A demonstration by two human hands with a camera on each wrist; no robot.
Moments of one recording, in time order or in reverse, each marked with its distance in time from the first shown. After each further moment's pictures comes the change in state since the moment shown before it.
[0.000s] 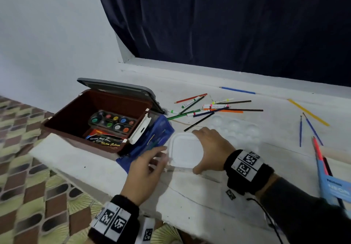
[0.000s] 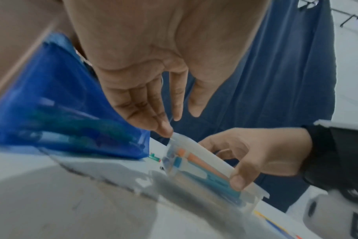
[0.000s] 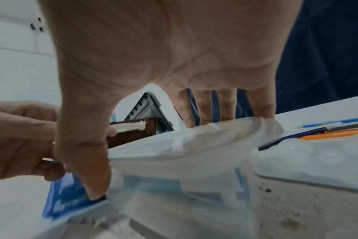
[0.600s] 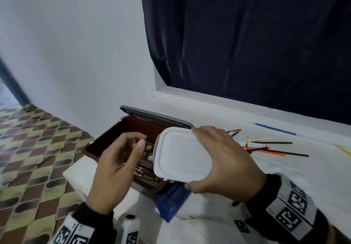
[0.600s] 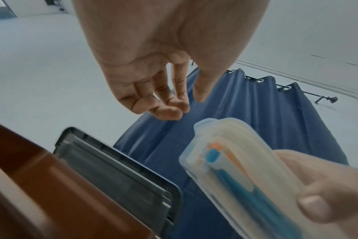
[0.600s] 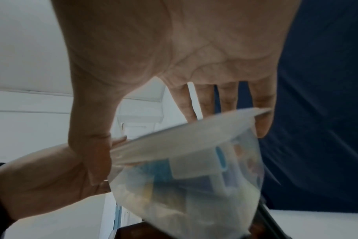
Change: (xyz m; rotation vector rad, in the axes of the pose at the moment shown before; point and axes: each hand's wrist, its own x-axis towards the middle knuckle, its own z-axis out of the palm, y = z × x) left_hand 0.039 0.034 -0.155 -0.137 0.333 0.225; right_hand 0.003 -0.127 -0.087 0.019 0.333 -0.310
